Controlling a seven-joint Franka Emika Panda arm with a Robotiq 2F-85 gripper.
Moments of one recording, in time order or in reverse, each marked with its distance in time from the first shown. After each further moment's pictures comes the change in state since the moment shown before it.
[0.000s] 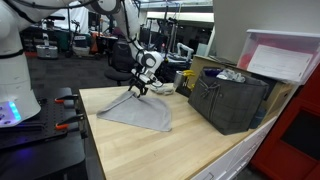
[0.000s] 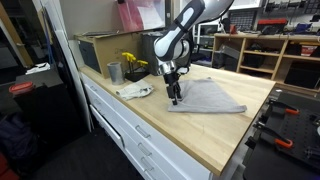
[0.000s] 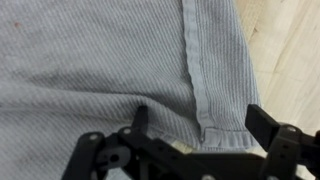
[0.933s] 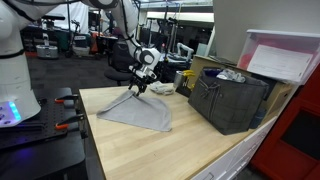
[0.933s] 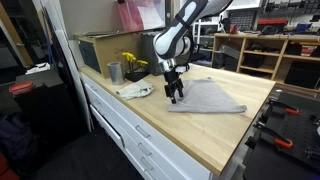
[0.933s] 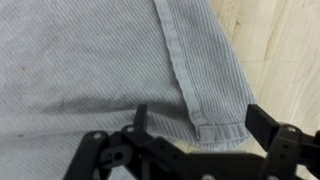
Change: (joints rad) arm 0.035 -0.066 -0.024 -0.070 -0.015 0.039 0.235
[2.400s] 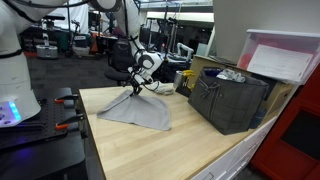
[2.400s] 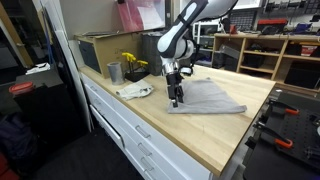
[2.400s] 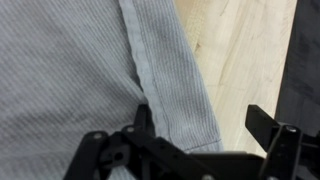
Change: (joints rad) arm -0.137 0.030 0.129 -0.024 0.151 -0.056 -0.269
